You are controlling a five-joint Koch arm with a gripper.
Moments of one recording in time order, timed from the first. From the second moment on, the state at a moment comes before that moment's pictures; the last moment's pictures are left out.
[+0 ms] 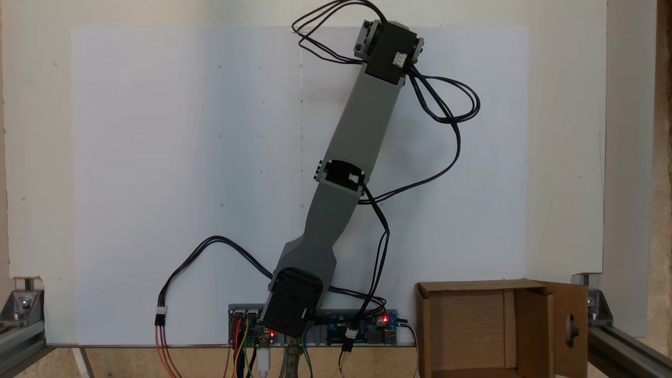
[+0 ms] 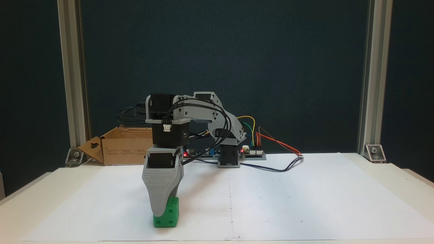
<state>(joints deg) 20.8 32.5 17.5 74.2 -18.7</state>
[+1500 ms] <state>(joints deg) 20.7 29.1 17.5 71.1 -18.7</state>
